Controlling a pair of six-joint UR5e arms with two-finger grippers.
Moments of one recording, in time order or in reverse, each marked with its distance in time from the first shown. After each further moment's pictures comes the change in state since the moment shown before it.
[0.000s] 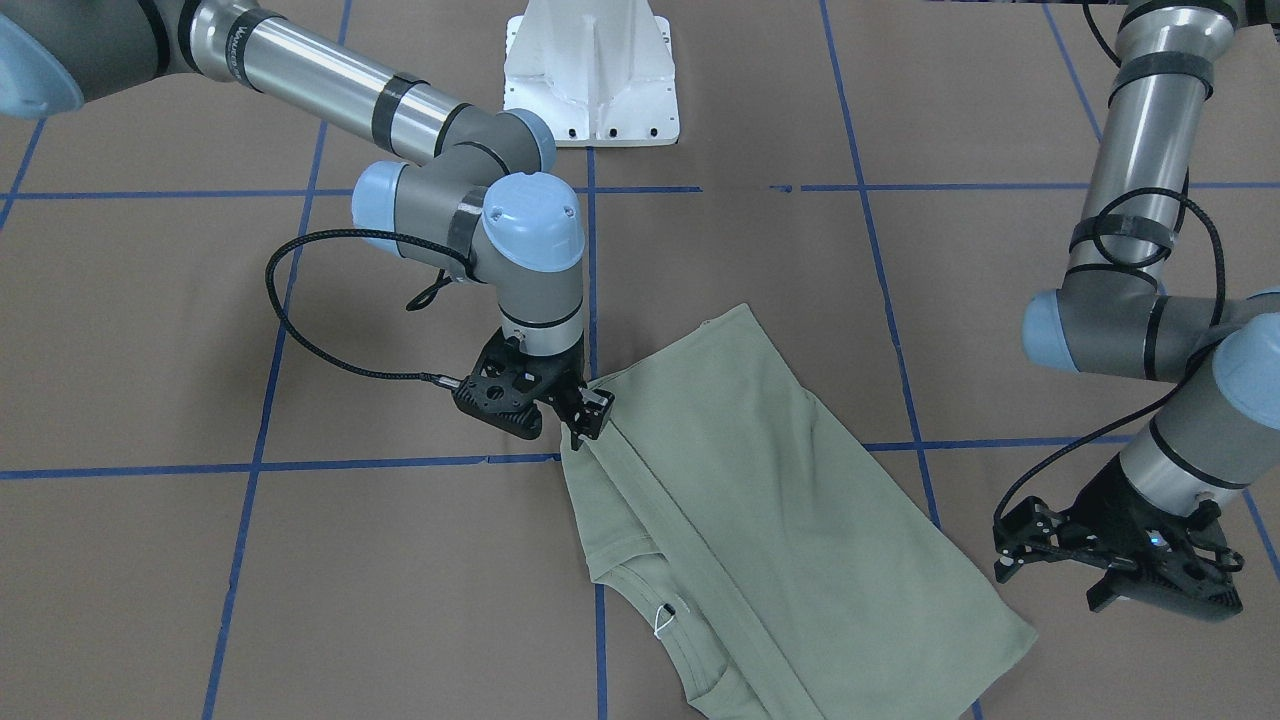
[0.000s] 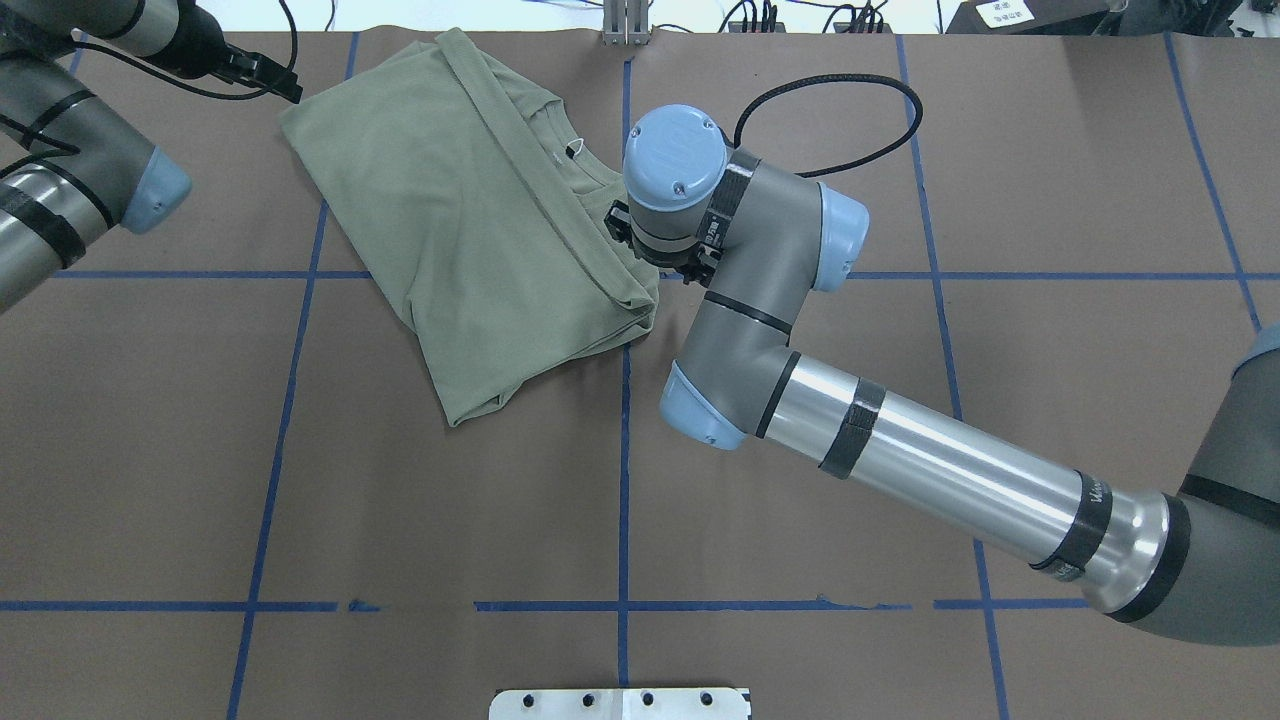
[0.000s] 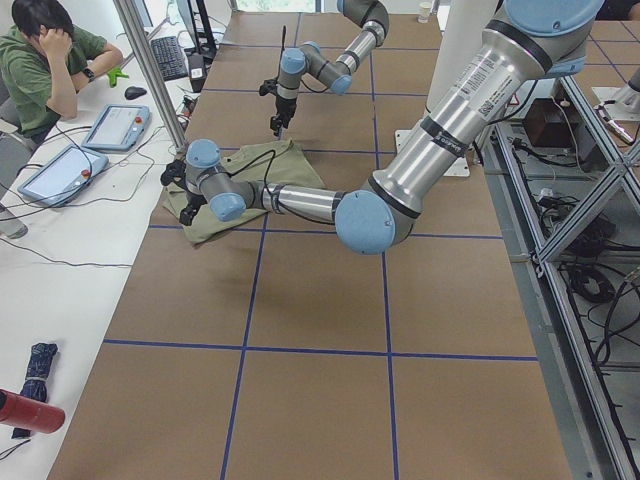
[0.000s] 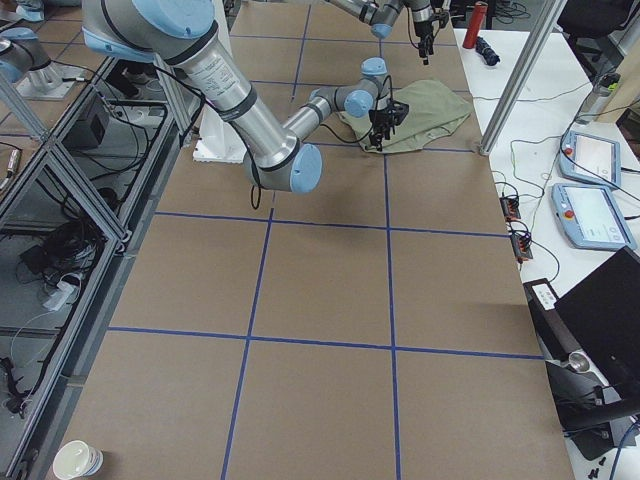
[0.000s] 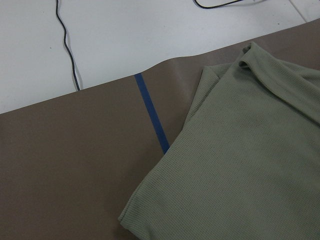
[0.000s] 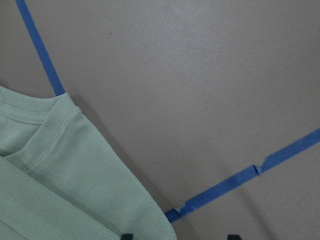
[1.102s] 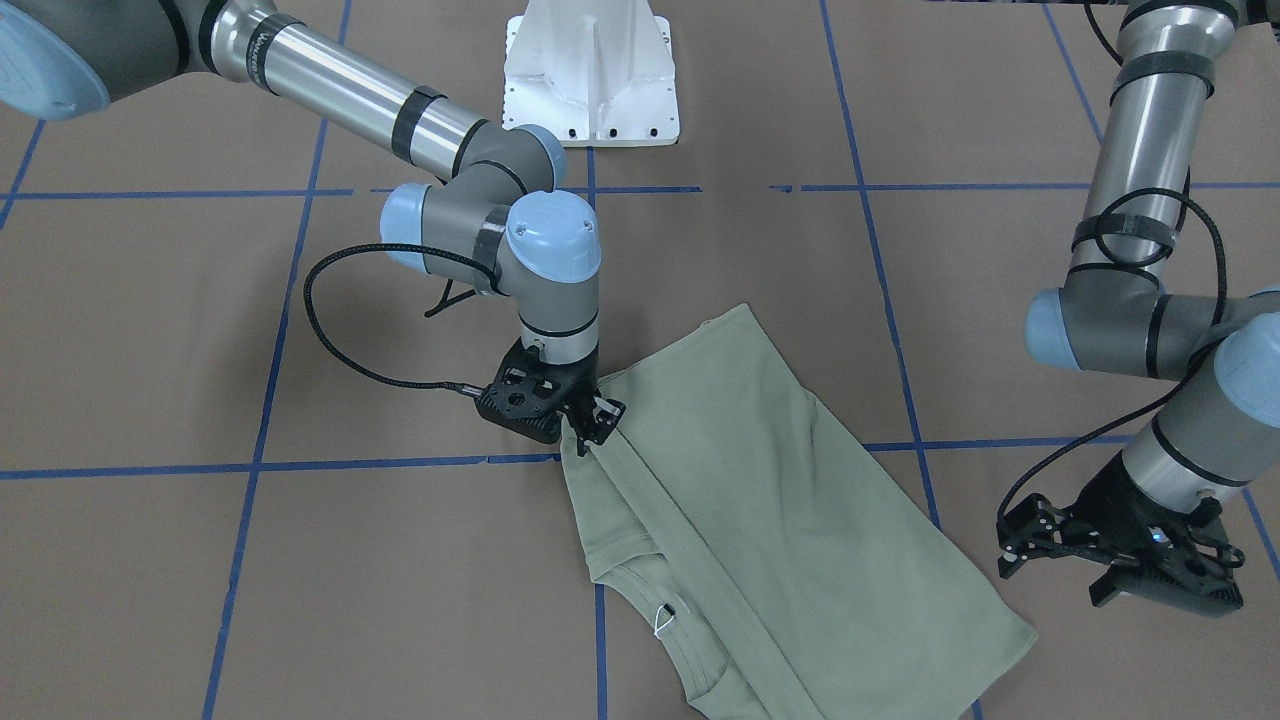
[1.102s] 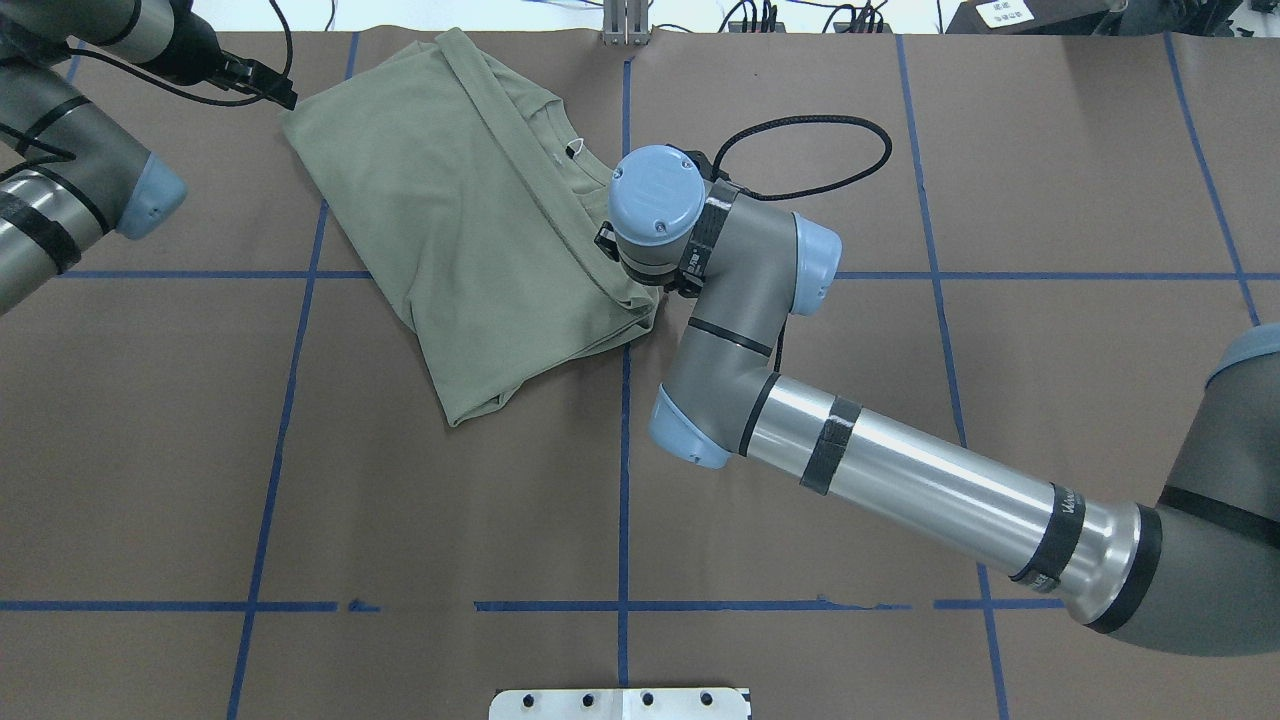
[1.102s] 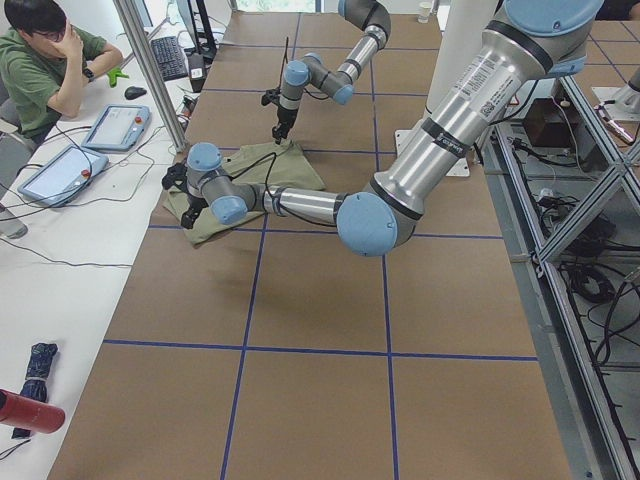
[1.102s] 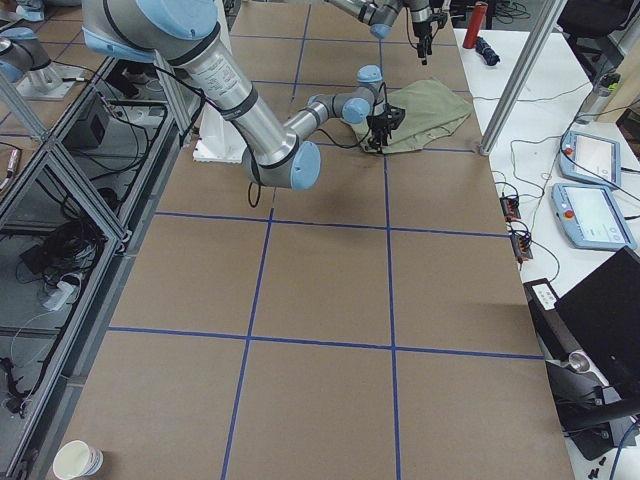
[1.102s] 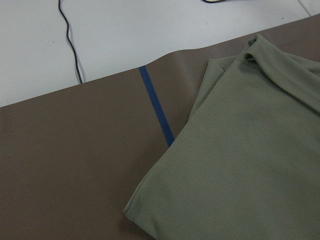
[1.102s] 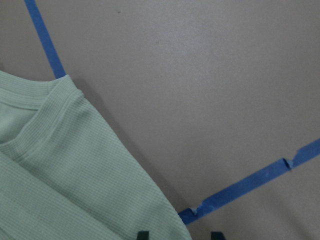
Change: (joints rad) left arm 0.001 0.012 -0.003 0.000 -0.001 0.001; right arm -0.032 0.019 -0.079 0.072 -0.053 0.007
